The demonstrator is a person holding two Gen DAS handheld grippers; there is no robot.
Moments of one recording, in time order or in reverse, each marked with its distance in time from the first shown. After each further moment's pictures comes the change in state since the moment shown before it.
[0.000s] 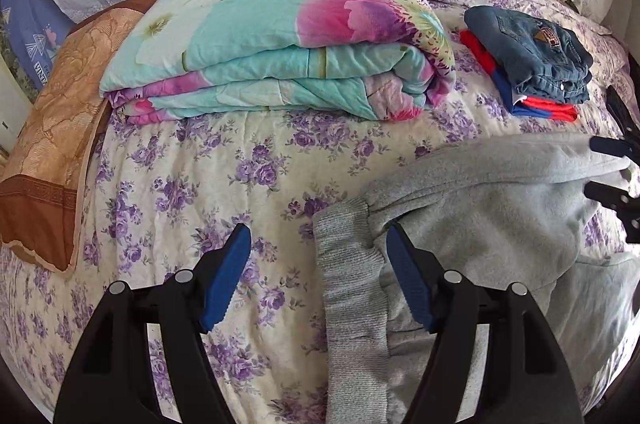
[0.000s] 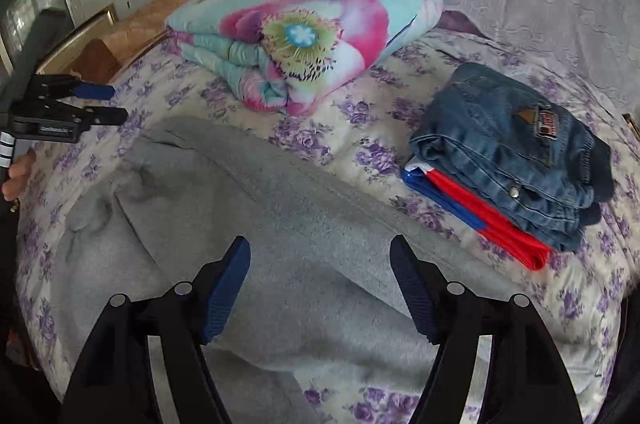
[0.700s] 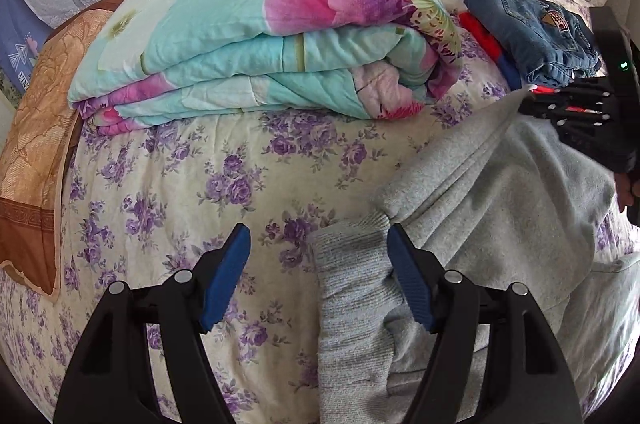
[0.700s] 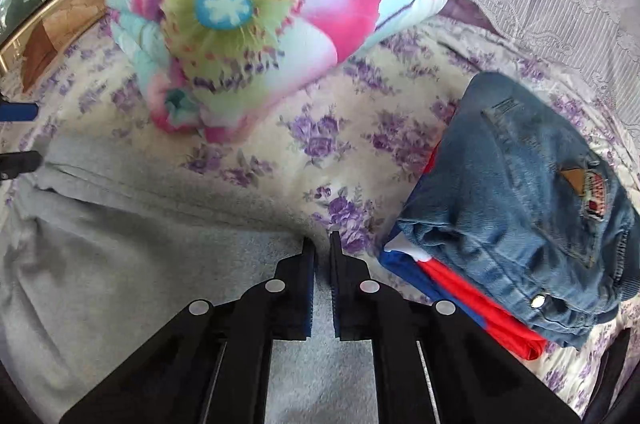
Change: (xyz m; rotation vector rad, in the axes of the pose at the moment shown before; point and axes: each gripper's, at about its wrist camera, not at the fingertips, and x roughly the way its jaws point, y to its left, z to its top) left arm 0.042 -0.019 0.022 0.040 0.043 -0.012; right arm 0.104 -0.026 0.054 -0.039 0.089 -0.116
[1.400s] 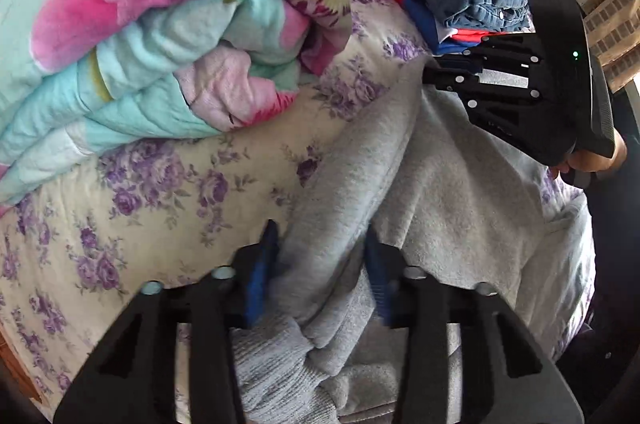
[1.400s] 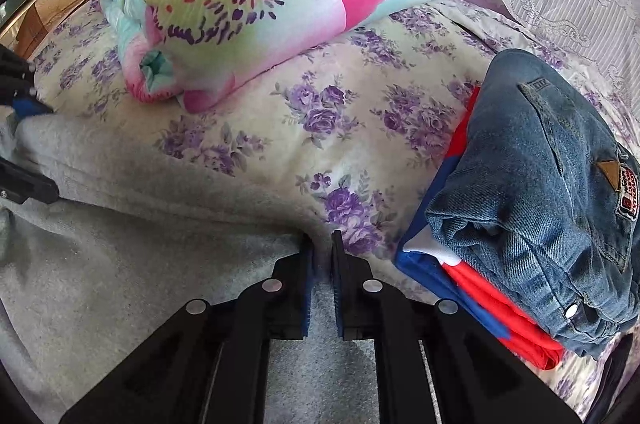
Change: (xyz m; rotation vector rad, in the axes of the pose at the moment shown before) left arm 0.062 -0.044 0.044 0.215 0.230 -0.372; right arm 0.016 0.002 -0.003 -0.013 0.015 0.003
